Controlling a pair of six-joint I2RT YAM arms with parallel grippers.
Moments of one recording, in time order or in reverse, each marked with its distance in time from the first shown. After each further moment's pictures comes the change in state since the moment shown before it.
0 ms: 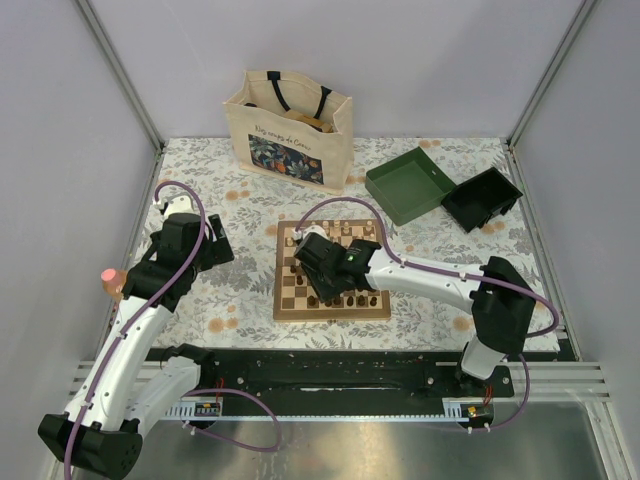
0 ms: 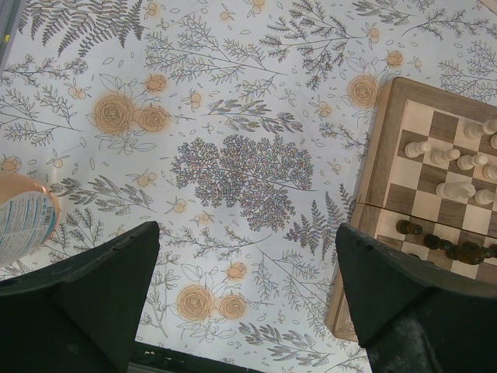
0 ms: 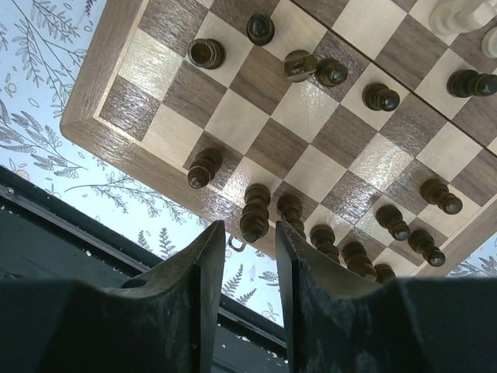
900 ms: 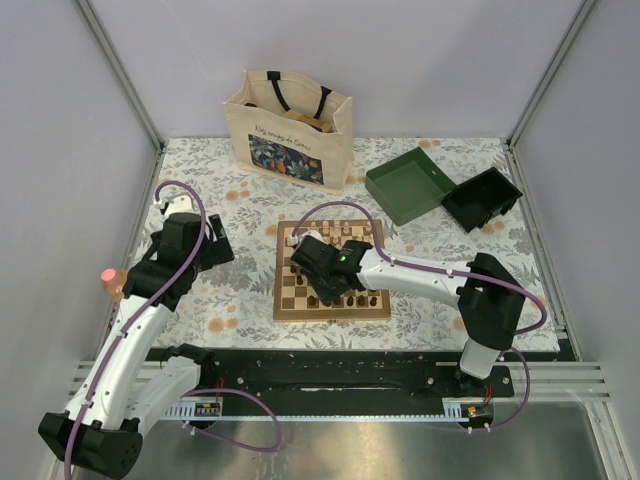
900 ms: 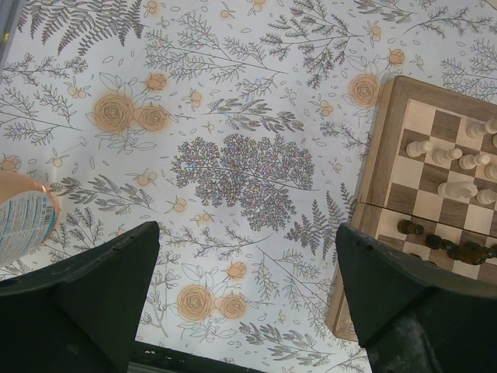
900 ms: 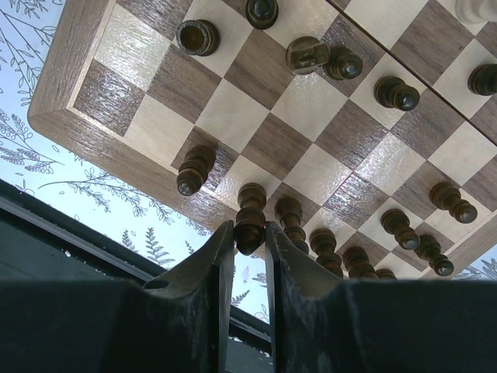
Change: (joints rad) left arm 0.000 0.006 0.000 0.000 0.000 0.000; right arm 0.000 0.061 0.011 -0.026 -0.013 -0.024
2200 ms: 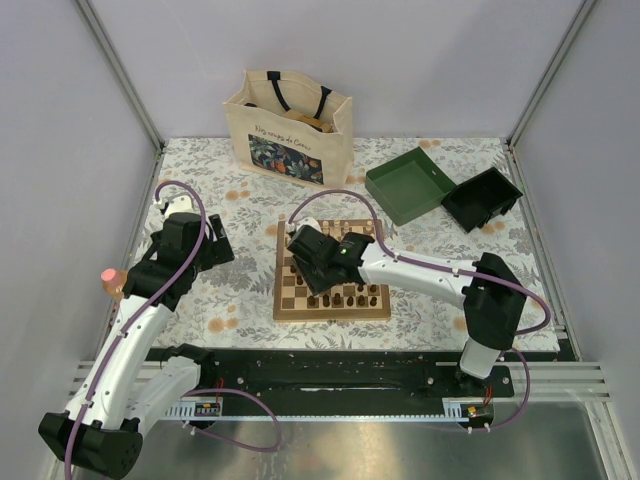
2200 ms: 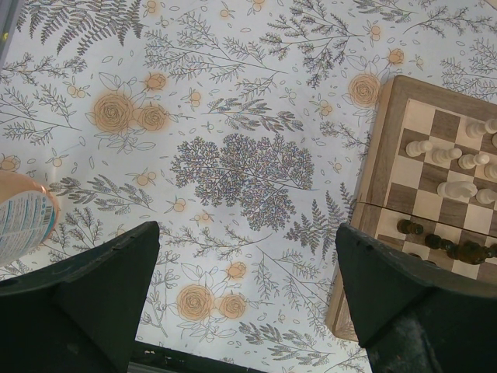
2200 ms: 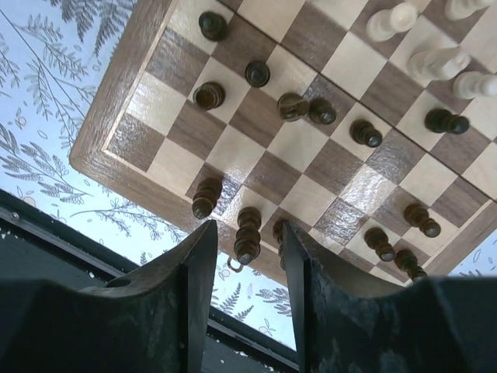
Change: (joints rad) left arm 0.002 0.001 0.000 0.000 0.003 0.000; right arm -0.005 0.002 0.075 0.001 0.038 -0.002
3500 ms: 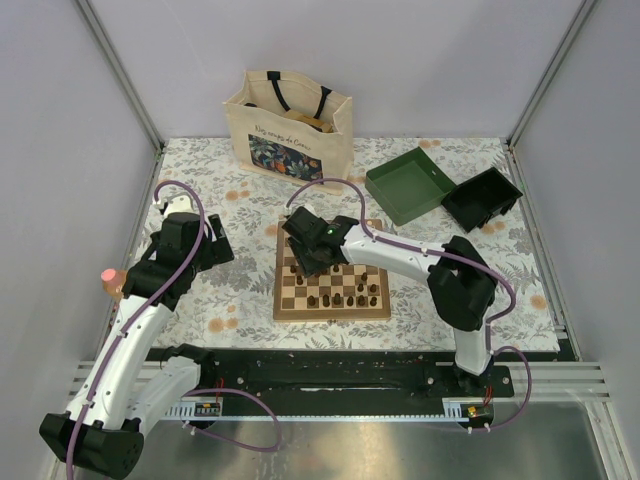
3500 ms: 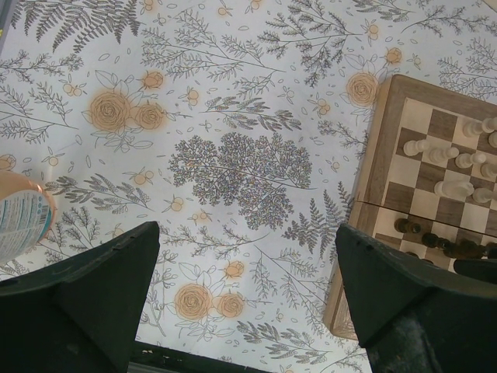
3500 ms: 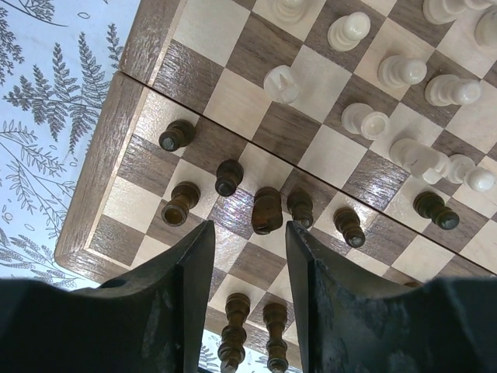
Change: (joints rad) left arm 0.012 0.000 0.000 0.000 0.017 0.000; right arm -0.106 0.181 0.139 0.052 -0.032 -0.010
